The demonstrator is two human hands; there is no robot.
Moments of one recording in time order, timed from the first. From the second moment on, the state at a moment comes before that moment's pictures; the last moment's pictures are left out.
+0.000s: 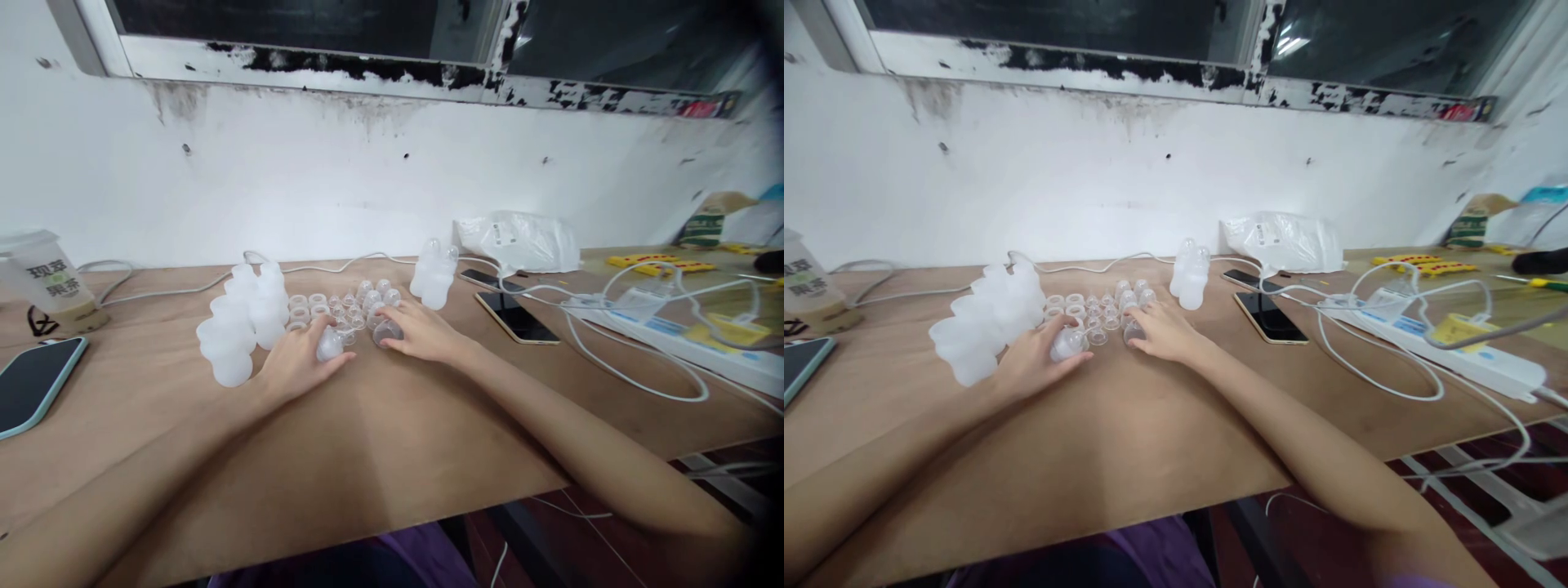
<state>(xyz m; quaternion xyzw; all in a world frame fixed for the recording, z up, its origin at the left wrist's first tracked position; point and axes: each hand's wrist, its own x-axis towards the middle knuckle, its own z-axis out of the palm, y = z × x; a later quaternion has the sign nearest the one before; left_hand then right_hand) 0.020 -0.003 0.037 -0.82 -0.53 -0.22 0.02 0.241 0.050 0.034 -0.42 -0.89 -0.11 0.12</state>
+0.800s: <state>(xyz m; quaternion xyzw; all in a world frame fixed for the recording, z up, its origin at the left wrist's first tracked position) 0.031 -0.003 0.033 -0.87 -0.49 -0.10 0.05 0.197 0.014 0.024 -0.37 -0.84 0.31 0.26</state>
